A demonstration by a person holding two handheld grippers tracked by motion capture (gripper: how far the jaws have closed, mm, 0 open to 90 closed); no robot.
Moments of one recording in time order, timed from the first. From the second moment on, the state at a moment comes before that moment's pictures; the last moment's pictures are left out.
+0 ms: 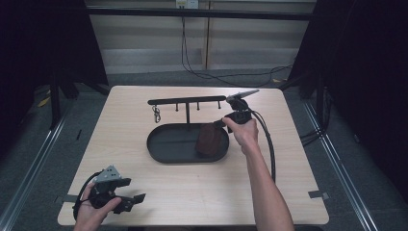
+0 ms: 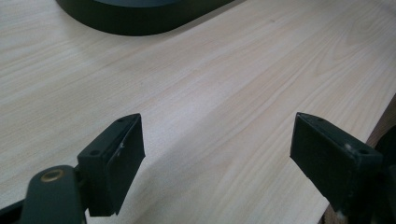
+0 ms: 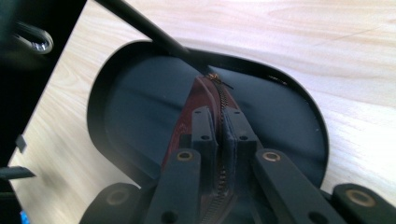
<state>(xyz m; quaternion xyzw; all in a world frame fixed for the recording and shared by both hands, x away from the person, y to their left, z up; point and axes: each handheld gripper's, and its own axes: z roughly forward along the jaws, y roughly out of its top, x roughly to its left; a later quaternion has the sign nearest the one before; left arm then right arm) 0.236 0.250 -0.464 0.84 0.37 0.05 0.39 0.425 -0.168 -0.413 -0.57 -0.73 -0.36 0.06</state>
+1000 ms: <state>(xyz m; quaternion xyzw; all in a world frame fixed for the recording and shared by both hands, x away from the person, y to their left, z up) 0.236 0.249 -0.464 0.84 0.37 0.04 0.40 0.426 -0.171 -0.464 -0.58 -0.72 -0.38 0.04</state>
